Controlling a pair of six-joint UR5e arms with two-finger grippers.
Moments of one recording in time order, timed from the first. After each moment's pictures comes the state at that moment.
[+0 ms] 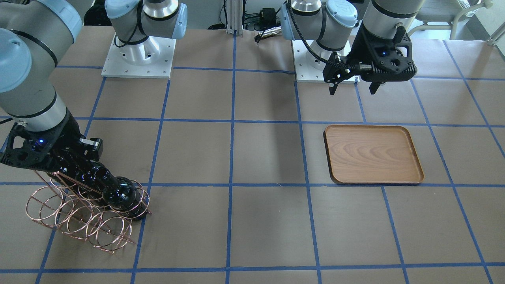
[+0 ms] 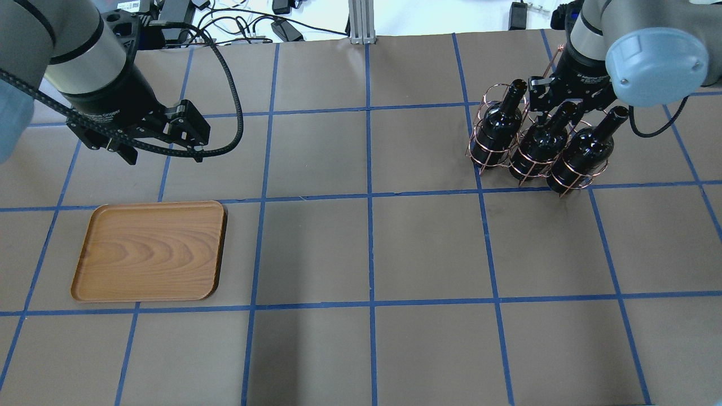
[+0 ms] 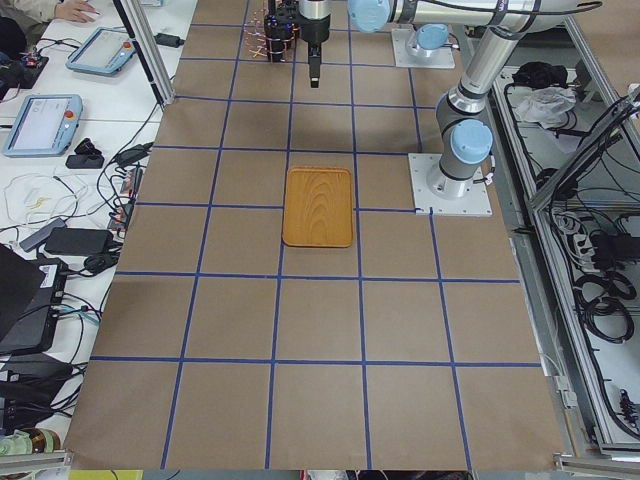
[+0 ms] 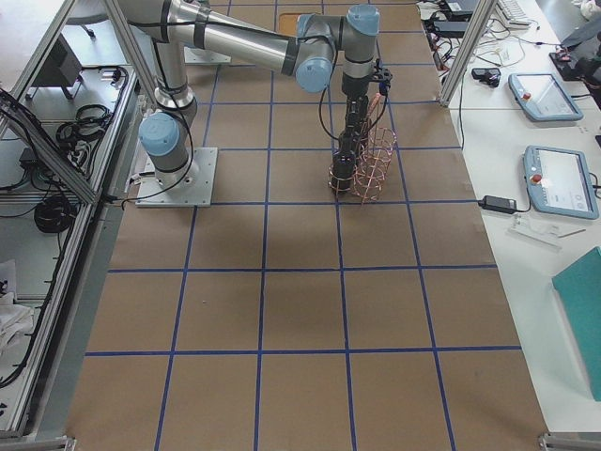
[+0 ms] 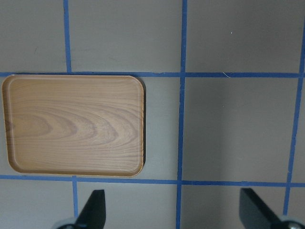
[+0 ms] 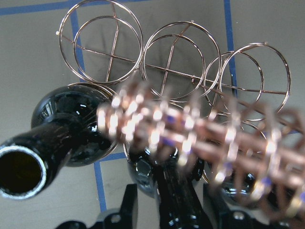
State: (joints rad) left arm -1.54 -1.49 -1.63 -1.59 1.62 0.01; right arm 1.44 -1.38 1.63 -1.86 -1.65 -0.02
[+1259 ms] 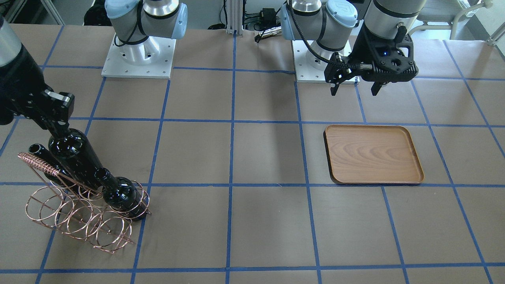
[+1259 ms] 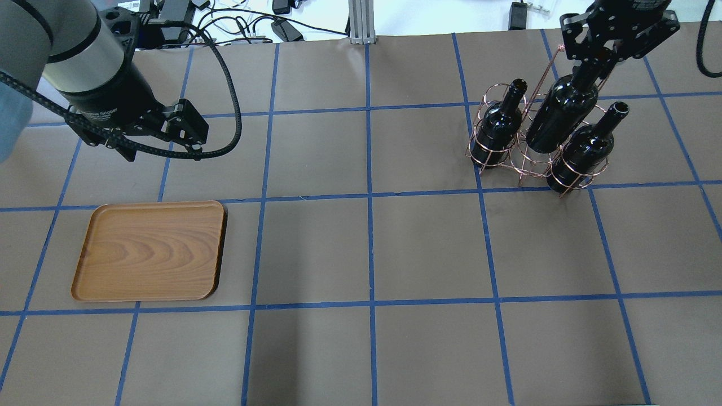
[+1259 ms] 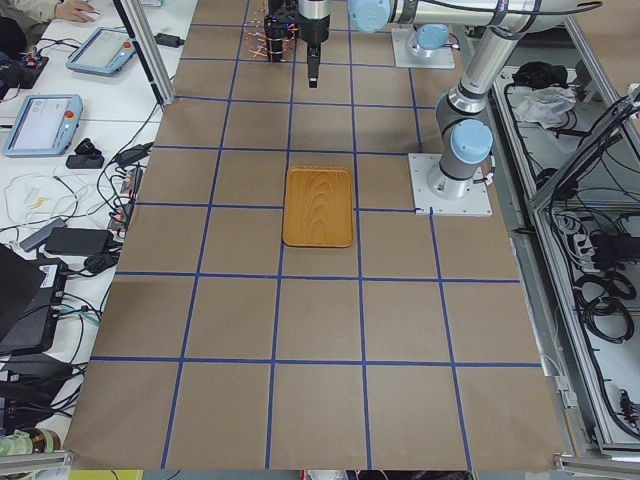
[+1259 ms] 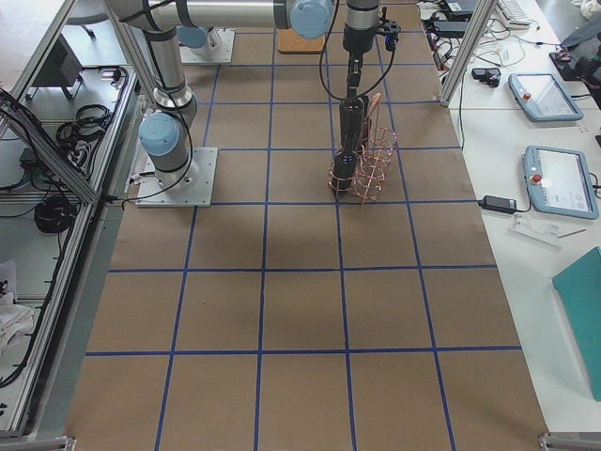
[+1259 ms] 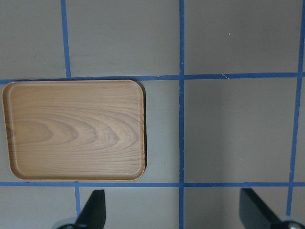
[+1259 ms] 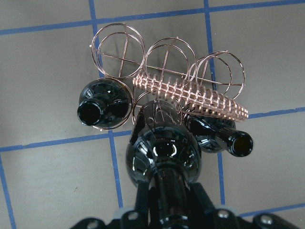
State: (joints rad) left arm -1.53 -1.49 -1.63 -1.58 1.62 0.04; right arm 1.44 -1.44 1.34 -1.50 -1.64 -0.02
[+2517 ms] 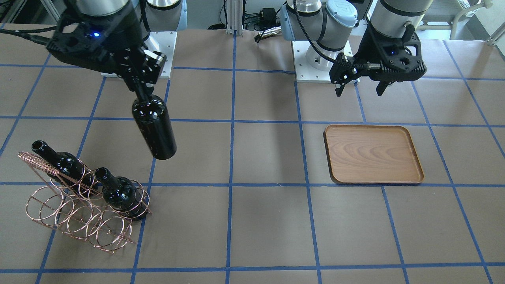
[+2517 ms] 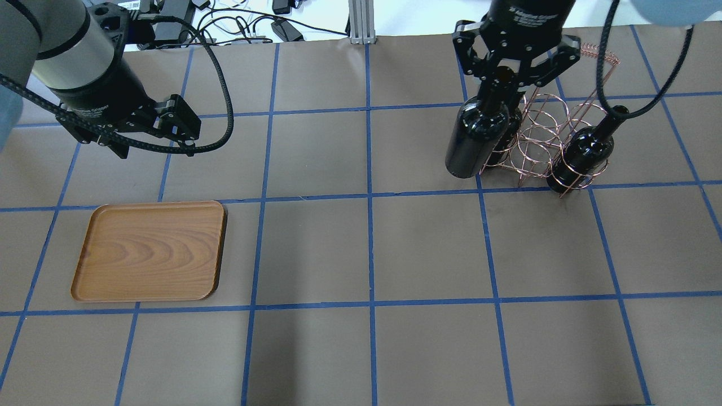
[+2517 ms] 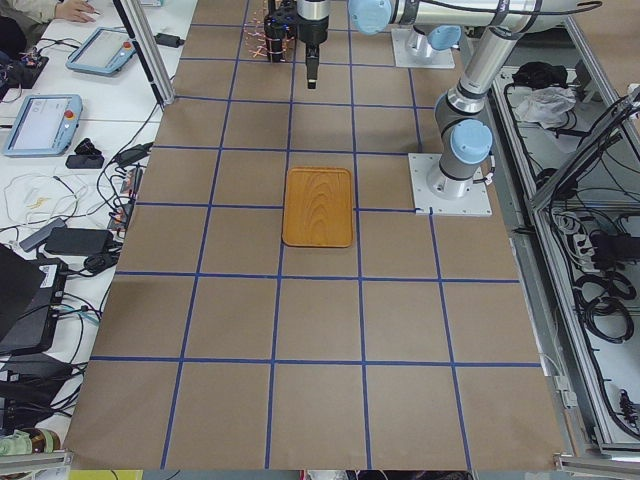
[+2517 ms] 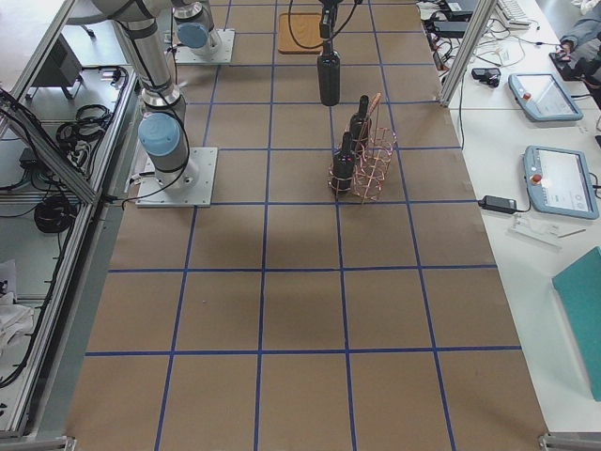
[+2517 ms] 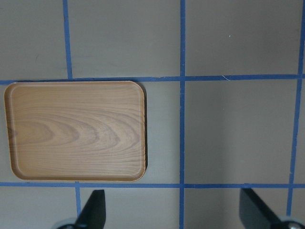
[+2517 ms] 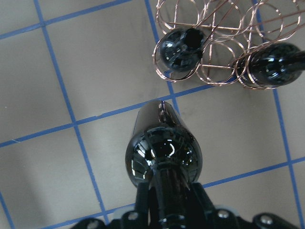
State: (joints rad) left arm -1.51 -1.49 -1.63 -1.57 1.62 0.04; right arm 1.74 -1.48 1.33 -1.42 -1.57 0.46
